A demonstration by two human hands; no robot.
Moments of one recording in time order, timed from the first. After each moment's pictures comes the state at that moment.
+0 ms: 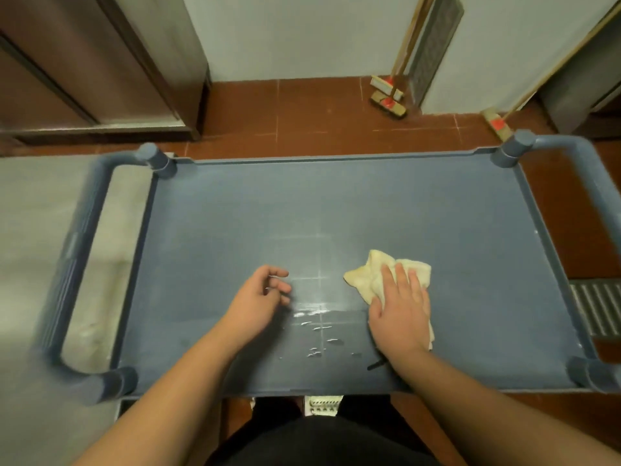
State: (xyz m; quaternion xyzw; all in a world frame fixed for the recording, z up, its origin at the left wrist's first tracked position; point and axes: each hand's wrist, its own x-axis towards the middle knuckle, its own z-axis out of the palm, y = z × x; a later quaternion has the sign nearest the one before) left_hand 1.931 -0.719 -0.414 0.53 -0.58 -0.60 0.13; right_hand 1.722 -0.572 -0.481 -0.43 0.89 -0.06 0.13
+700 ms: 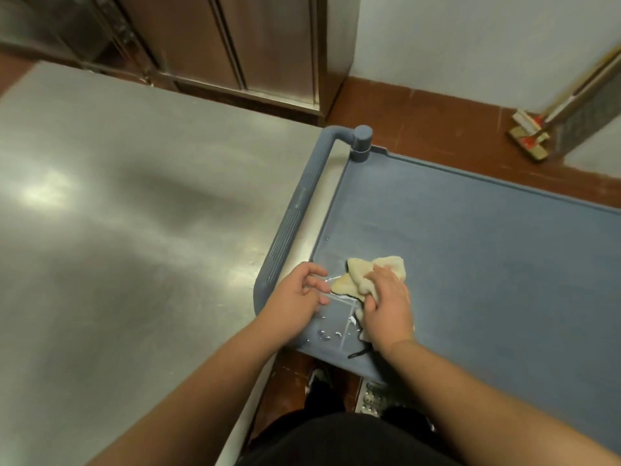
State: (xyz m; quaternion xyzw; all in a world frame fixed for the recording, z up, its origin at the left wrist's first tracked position) left_hand 2.190 -0.757 -0.377 0.58 -0.49 -0.60 0.23; right_hand 2.009 -0.719 -0.485 -0.56 0.75 -0.27 0.24
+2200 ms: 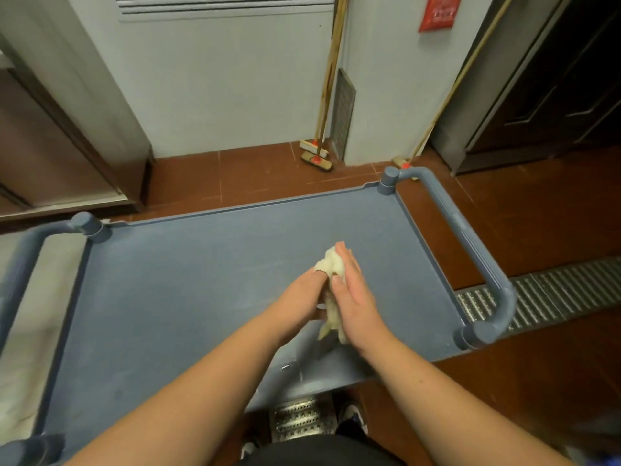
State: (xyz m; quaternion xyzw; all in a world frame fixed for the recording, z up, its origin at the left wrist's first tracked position) left_hand 1.772 -0.608 -0.307 0.32 -0.58 -0.75 0.04; right_hand 1.685 -0.522 -0.351 -0.36 0.72 -0.52 0.27
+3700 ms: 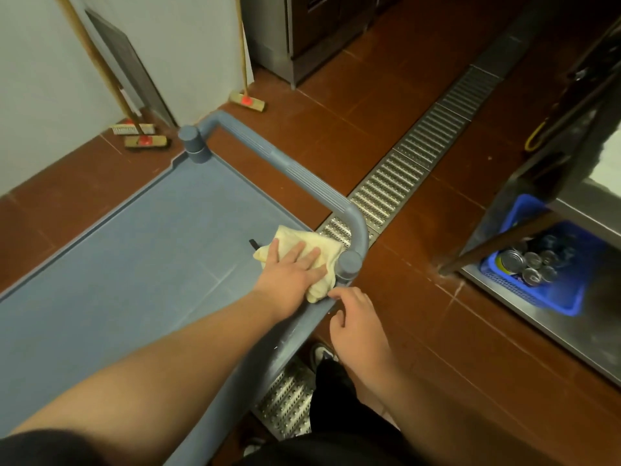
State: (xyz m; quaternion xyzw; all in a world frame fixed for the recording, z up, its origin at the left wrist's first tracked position) left_hand 1.579 -0.513 -0.425 -0.17 -0.97 0.01 -0.20; right_hand 1.626 -0.333 -0.425 -0.08 0.91 -0.35 0.19
